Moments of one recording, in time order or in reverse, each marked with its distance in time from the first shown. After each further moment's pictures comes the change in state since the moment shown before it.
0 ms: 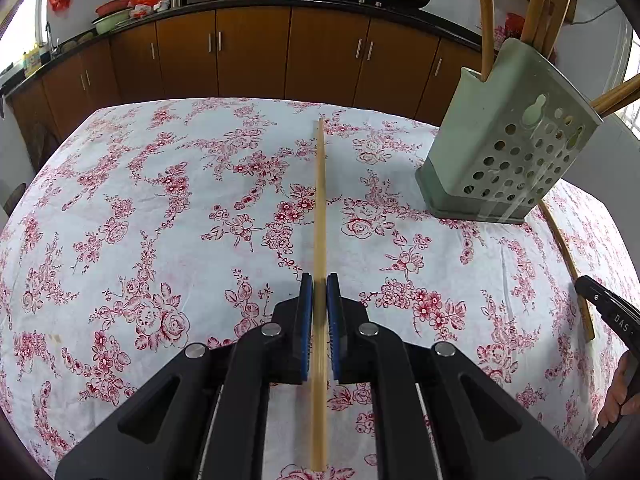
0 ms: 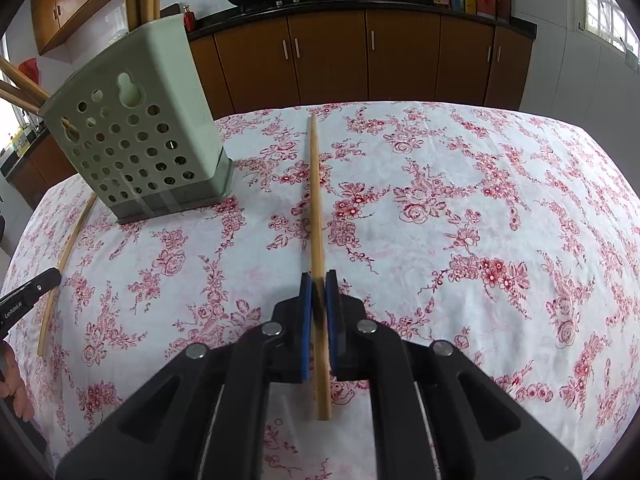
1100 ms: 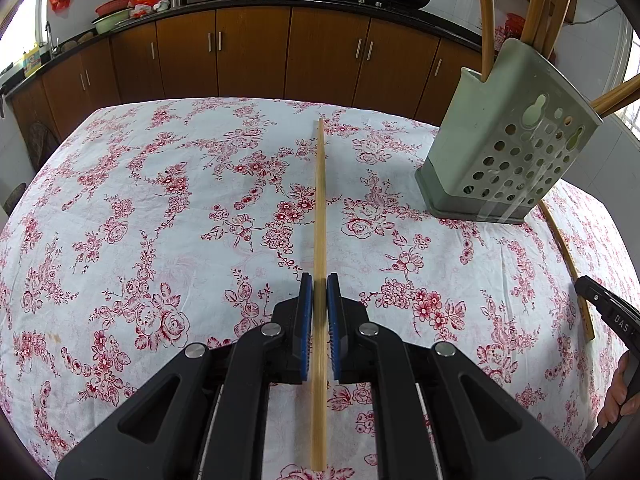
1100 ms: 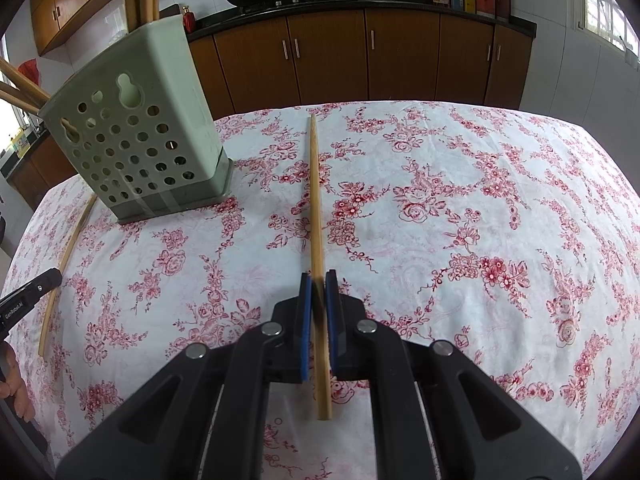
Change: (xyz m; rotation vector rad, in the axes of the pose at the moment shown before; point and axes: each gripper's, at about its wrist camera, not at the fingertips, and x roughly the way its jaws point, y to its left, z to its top) left arm 0.000 0.000 0.000 -0.001 0.000 -0.002; right arm 0.001 0.002 0.000 -0.003 -0.001 -0.006
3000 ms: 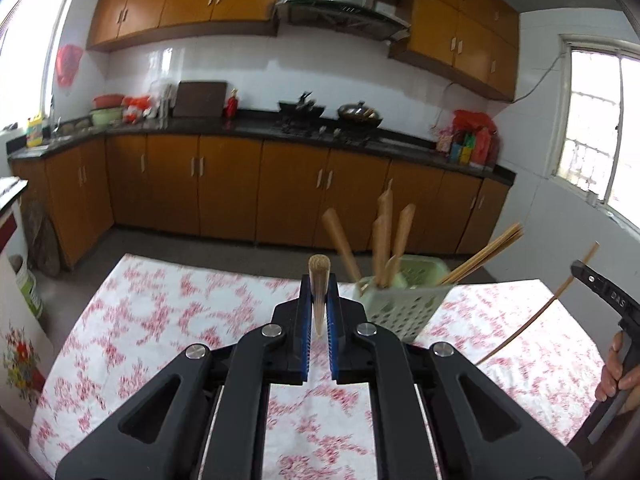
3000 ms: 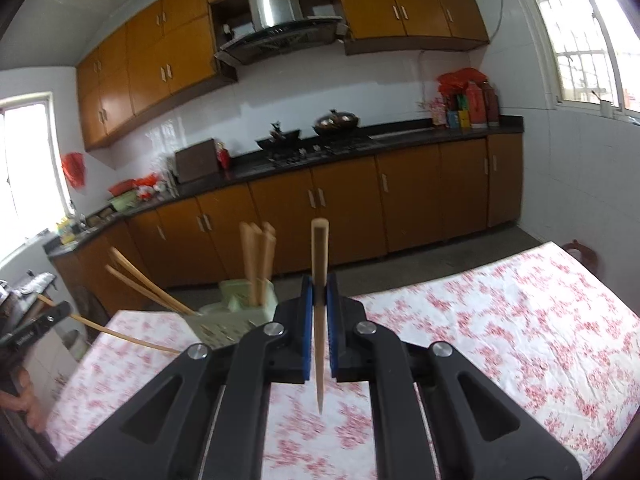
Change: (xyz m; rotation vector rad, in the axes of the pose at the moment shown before) left arm -0.206 -0.018 0.050 0.053 -0.430 -0.121; right arm -0.223 -0.014 0.064 0.045 -0.492 0.143
